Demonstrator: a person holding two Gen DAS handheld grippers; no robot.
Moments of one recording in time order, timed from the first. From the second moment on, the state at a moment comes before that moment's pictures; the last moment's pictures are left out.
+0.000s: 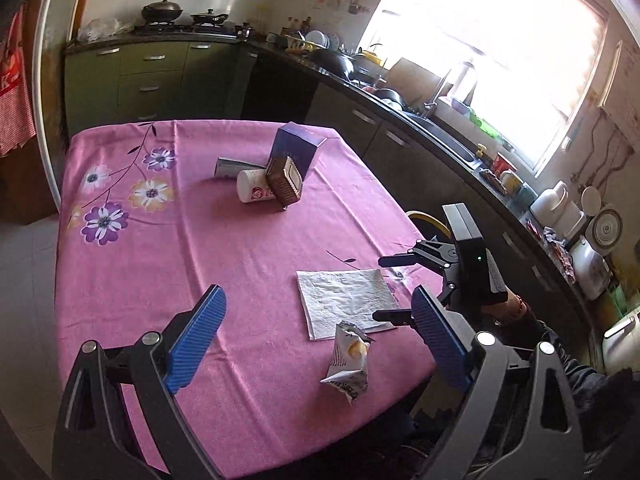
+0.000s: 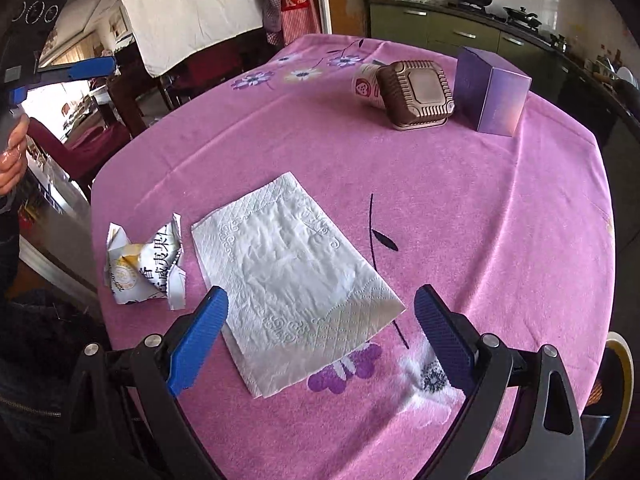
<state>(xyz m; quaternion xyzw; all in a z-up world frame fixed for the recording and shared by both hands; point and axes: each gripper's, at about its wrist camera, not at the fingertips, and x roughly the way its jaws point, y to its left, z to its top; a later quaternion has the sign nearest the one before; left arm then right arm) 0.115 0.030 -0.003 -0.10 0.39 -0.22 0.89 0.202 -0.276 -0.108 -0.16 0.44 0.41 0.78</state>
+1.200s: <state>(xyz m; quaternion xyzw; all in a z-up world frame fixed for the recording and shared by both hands) 0.125 0.031 -0.022 -0.12 0.40 -0.23 0.88 0.190 -0.306 -0.087 -0.13 0.41 0.36 0.83</state>
